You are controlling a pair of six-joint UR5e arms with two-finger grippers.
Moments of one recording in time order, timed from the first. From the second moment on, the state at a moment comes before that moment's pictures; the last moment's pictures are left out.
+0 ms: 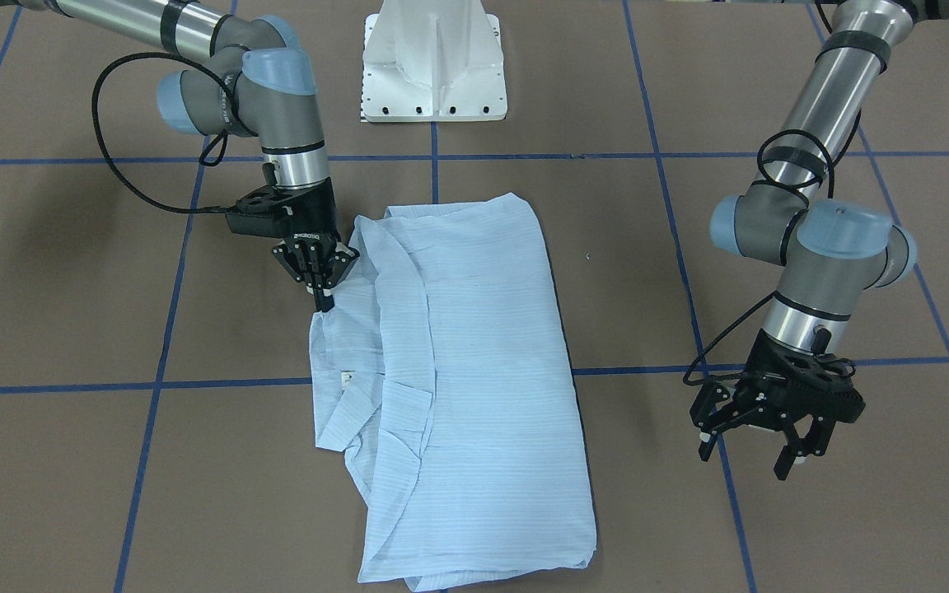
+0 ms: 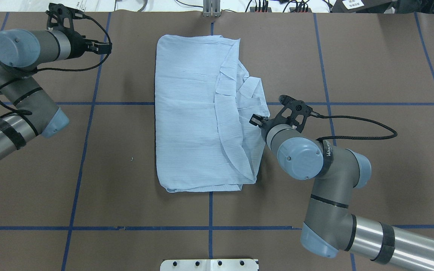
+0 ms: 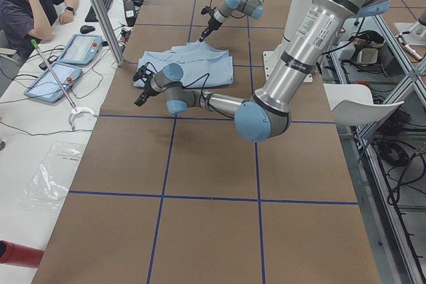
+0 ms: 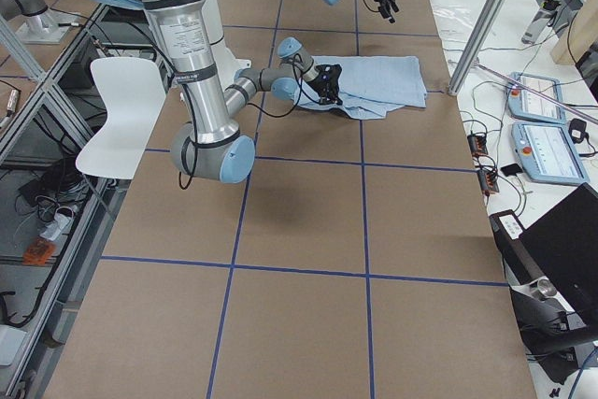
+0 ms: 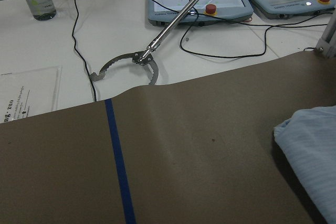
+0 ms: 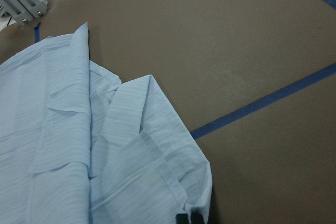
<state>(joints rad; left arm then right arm) -0.92 -2.11 -1.16 -2.65 -1.67 -0.75 0.42 -1.17 1.71 -1.16 1.22 1.71</state>
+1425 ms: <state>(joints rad) -0.91 -2.09 -1.17 -2.65 -1.67 -0.75 0.45 -0.89 1.75 -1.73 1.37 1.21</state>
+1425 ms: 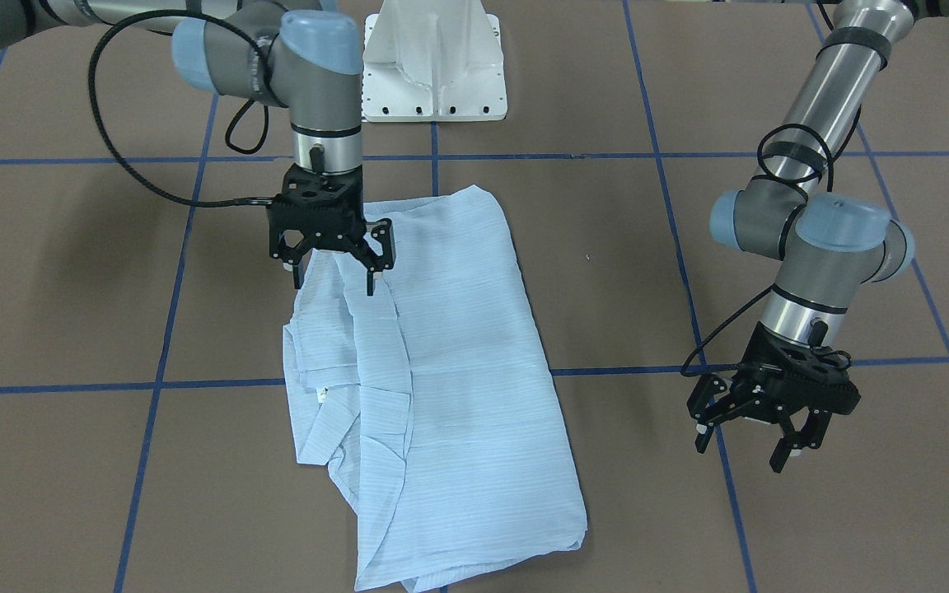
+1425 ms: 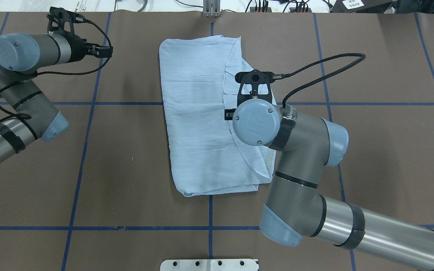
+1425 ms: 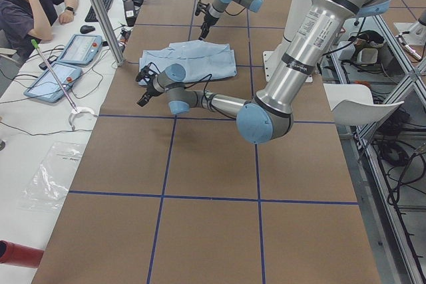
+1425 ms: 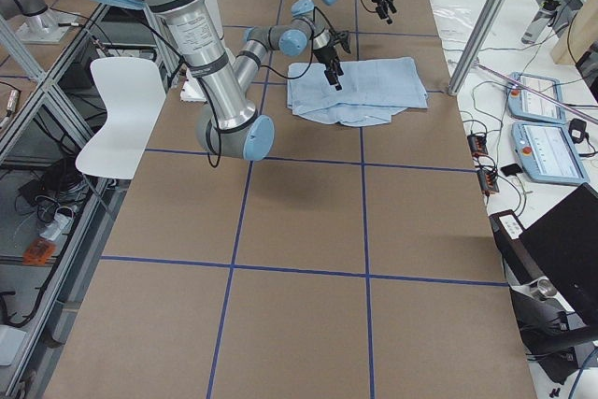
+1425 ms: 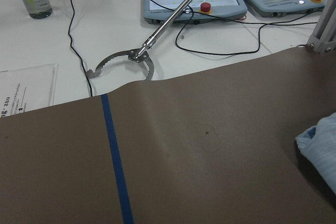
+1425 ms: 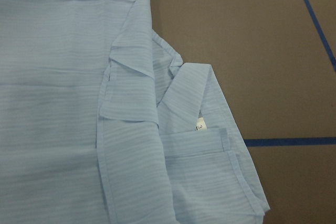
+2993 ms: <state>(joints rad) -0.90 -2.09 -1.17 -2.65 -1.67 -0.75 0.39 -0.72 1.40 -1.81 1.29 0.93</state>
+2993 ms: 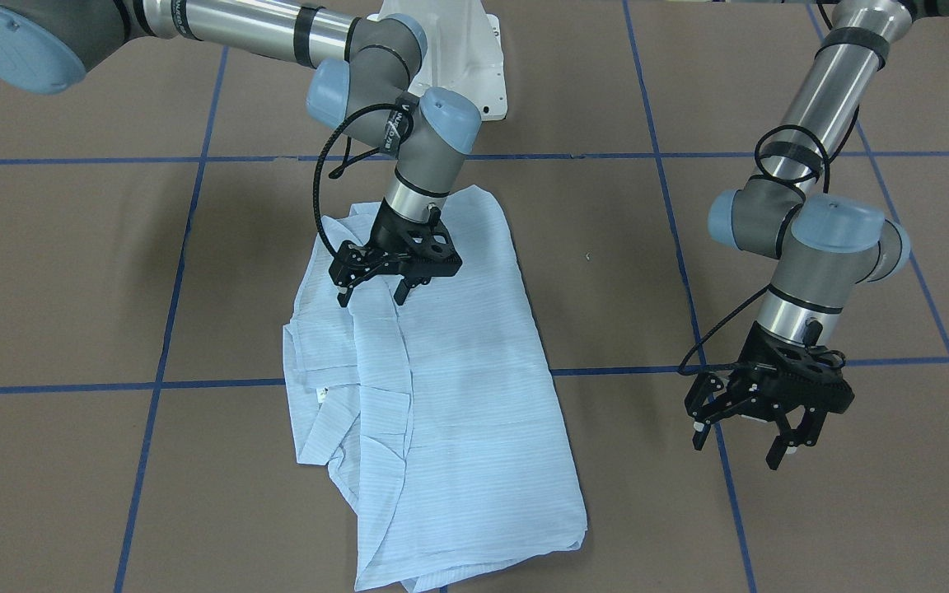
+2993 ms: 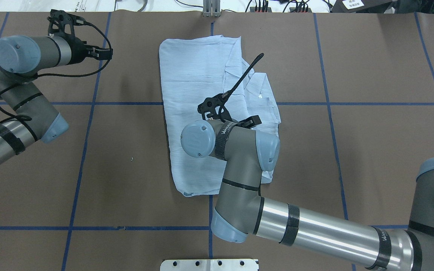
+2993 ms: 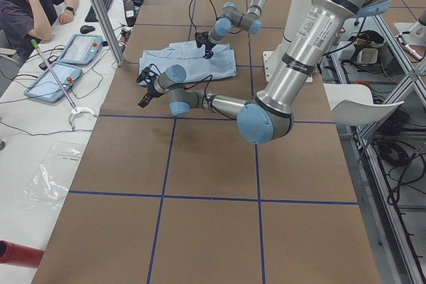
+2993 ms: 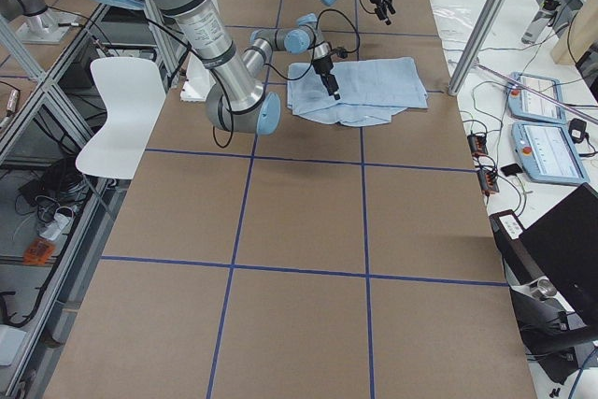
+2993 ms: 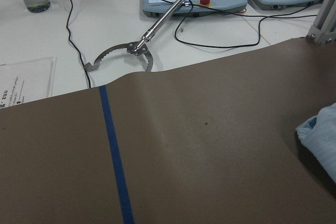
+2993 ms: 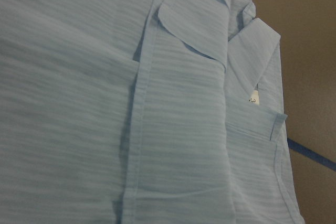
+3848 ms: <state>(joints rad) -0.90 -2.09 -1.17 -2.65 -1.67 -0.75 0.43 -0.72 1.41 -1.94 1.27 0.88</state>
